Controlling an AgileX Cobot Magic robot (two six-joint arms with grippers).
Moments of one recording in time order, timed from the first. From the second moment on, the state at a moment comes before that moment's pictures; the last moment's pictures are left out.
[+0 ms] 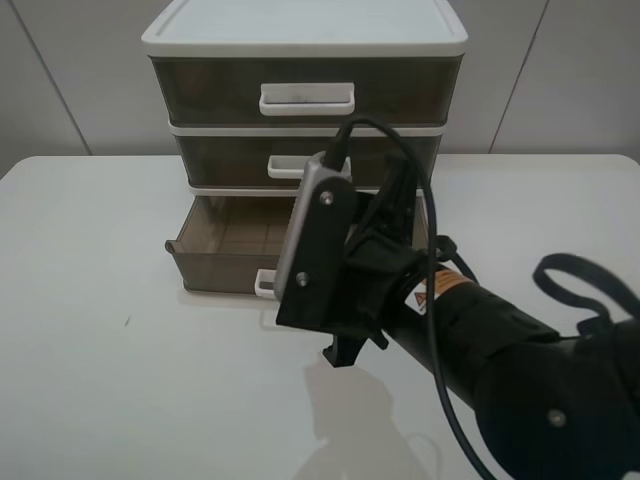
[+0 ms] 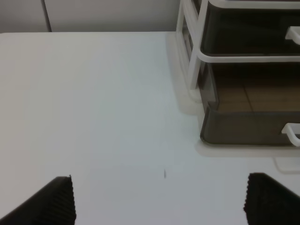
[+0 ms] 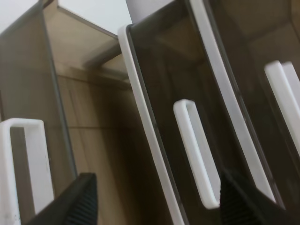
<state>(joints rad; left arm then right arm) -0.06 0.00 -0.51 -0.05 1.06 0.00 1.15 1.55 -0.50 0.89 -0.79 -1.49</state>
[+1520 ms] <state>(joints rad) -0.06 0.00 -0.51 -0.05 1.06 0.00 0.10 0.07 -0.66 -0.11 1.10 0.14</state>
